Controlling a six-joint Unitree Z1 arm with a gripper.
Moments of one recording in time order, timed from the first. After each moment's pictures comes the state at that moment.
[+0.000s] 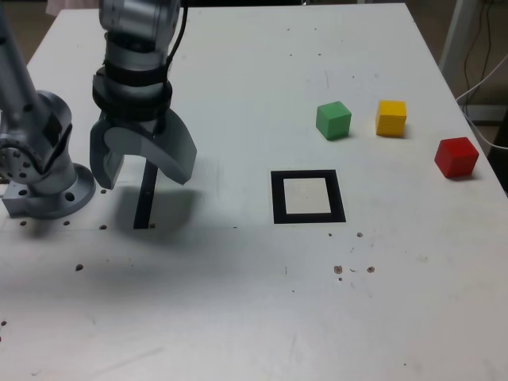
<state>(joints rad) -0.09 1.56 -0.79 1.08 0.00 -0.01</state>
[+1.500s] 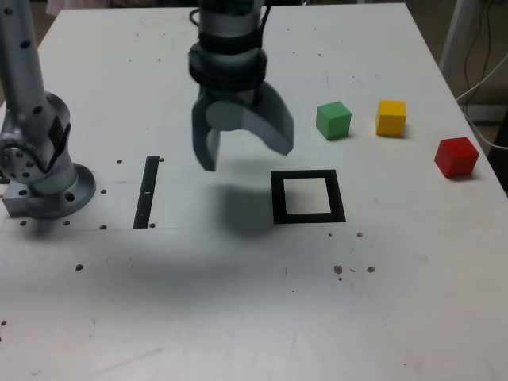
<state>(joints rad) -0.03 1.74 -1.19 1.11 0.01 0.06</state>
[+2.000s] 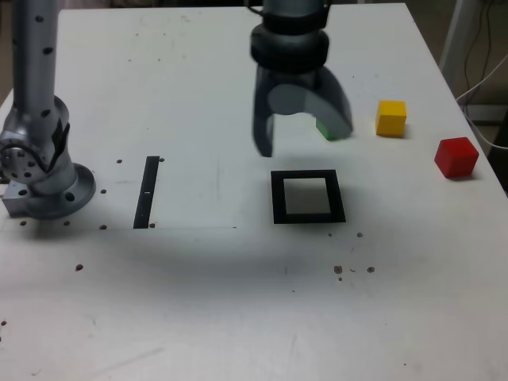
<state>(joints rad) 0.00 1.92 -1.51 1.21 0.02 0.09</state>
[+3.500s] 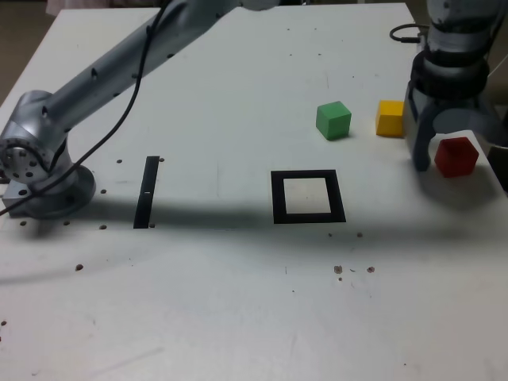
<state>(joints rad) 0.03 2.54 -2.49 1.42 0.06 0.07</state>
